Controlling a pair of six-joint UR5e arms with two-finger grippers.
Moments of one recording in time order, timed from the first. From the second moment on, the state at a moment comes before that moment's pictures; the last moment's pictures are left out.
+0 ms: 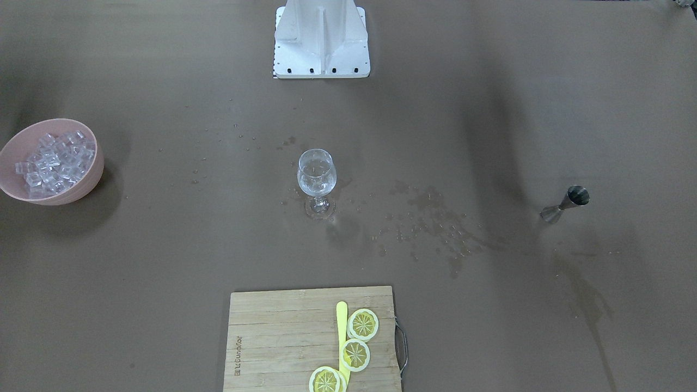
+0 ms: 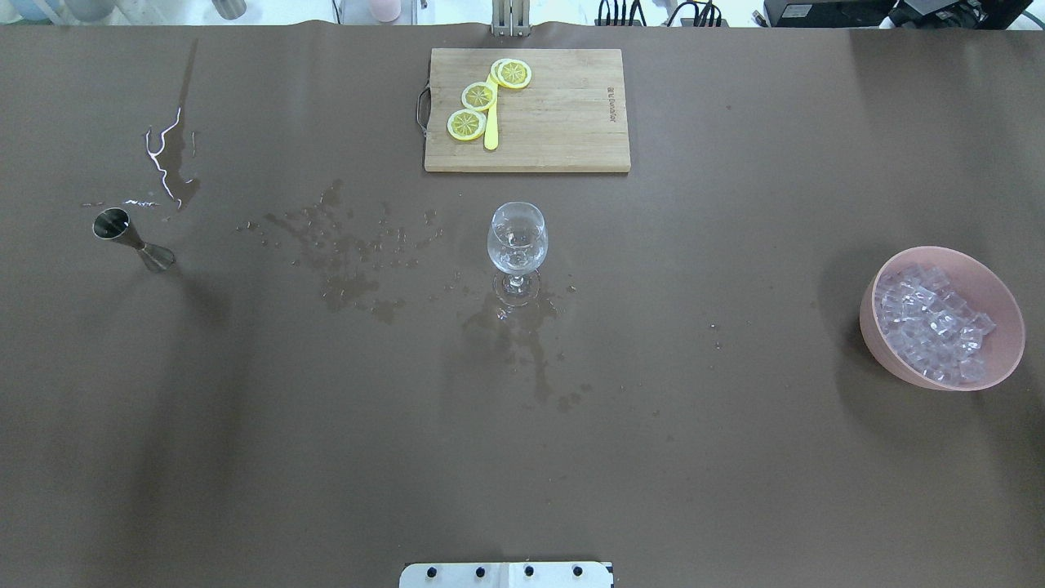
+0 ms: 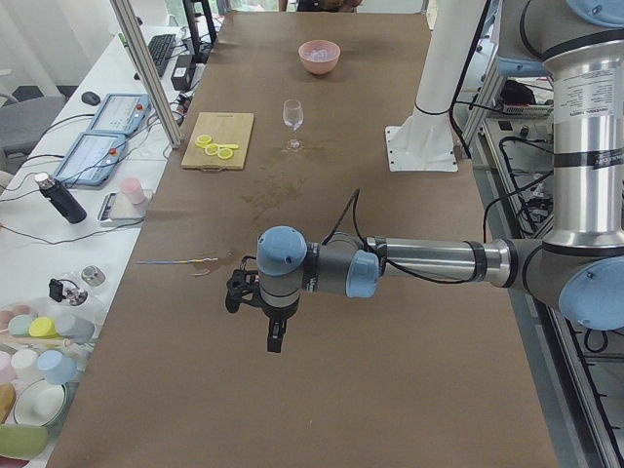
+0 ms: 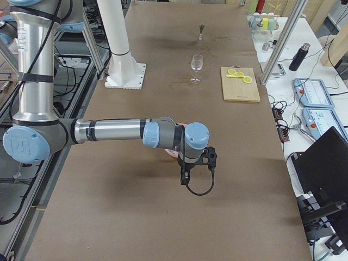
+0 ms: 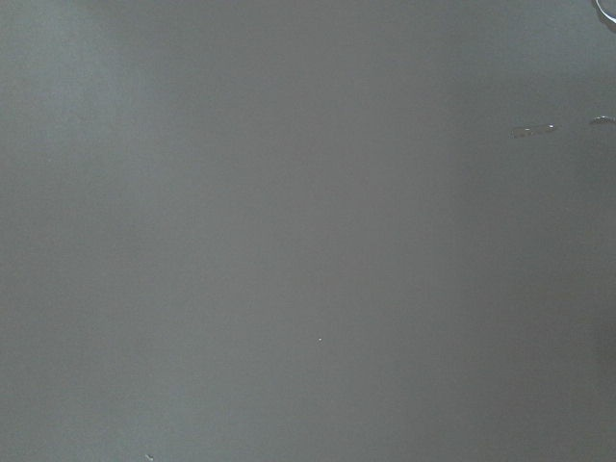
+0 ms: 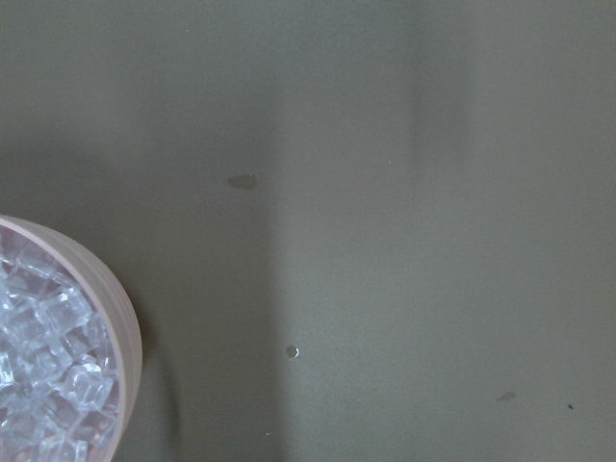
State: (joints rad) left arm -1.59 -1.46 -1.71 -1.67 -2.33 -0.01; right arm 1.55 -1.65 1.73 -1.76 2.39 -0.08
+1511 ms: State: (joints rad) left arm -1.36 -1.56 -2.01 -1.69 -2.24 -0.52; right arm 1.55 -1.66 1.74 -1.76 2.39 -0.08
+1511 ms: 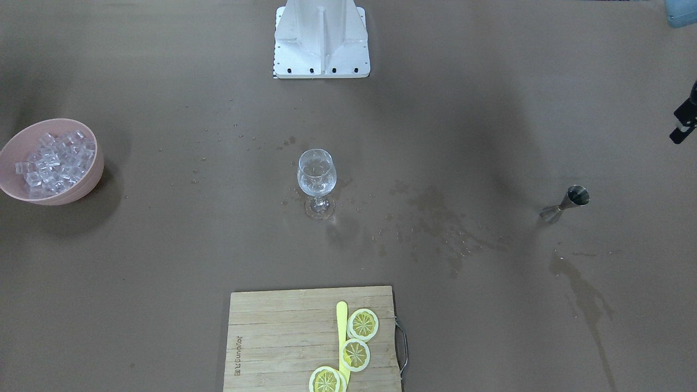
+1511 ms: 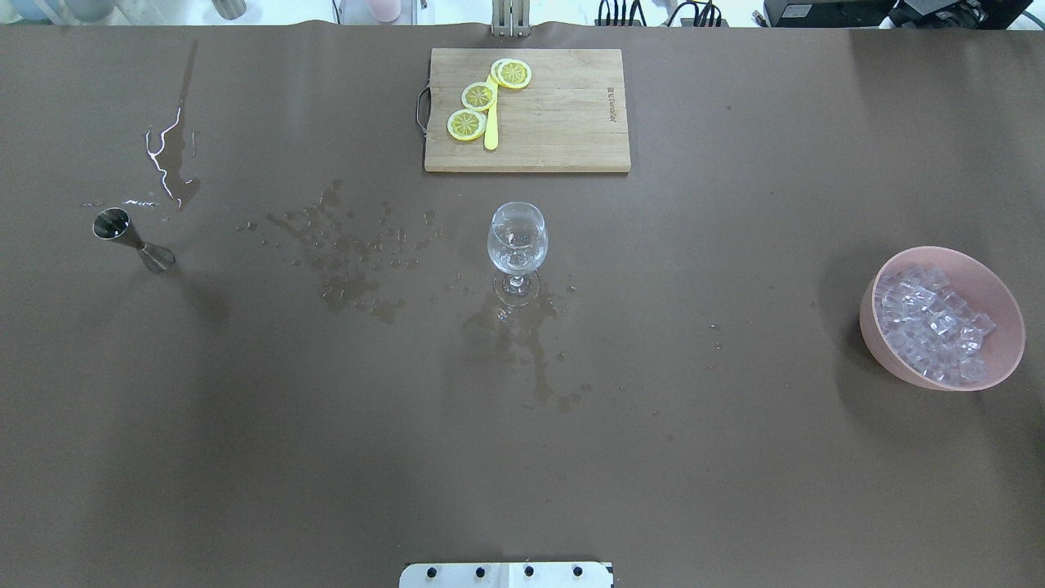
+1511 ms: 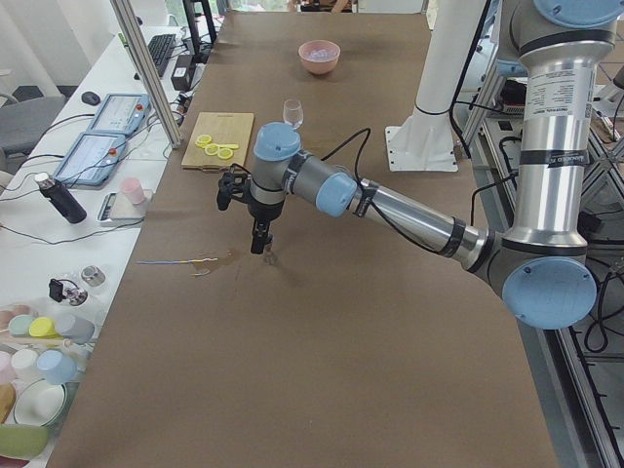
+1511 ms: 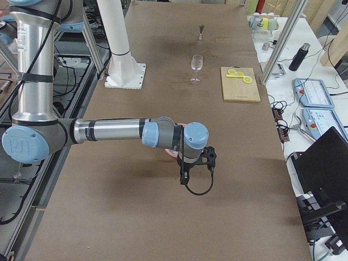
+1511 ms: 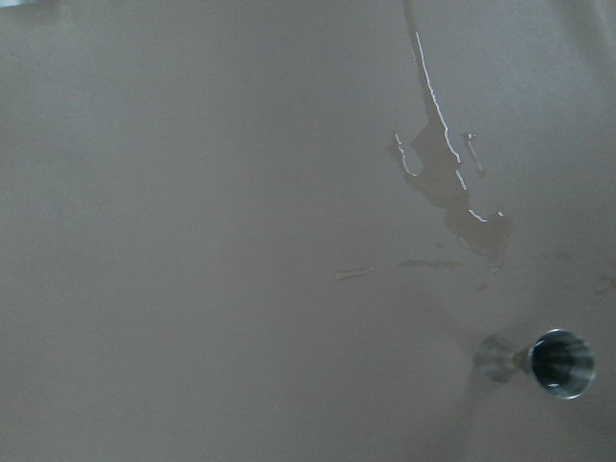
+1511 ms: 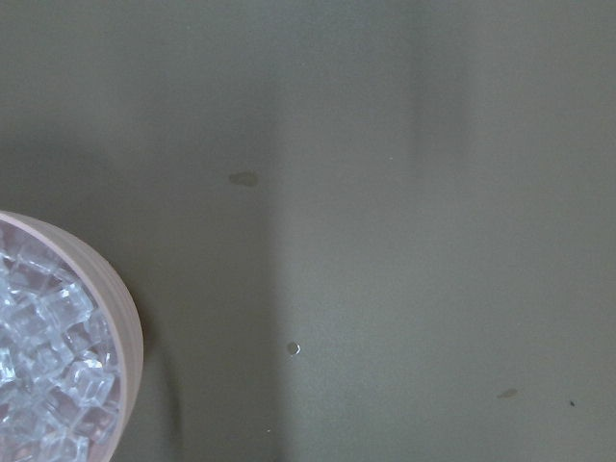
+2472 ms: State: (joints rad) left arm -0.79 -1.28 -2.10 -2.20 -1.53 -1.25; right arm 1.55 -1.67 1.74 -1.76 2.40 -0.08
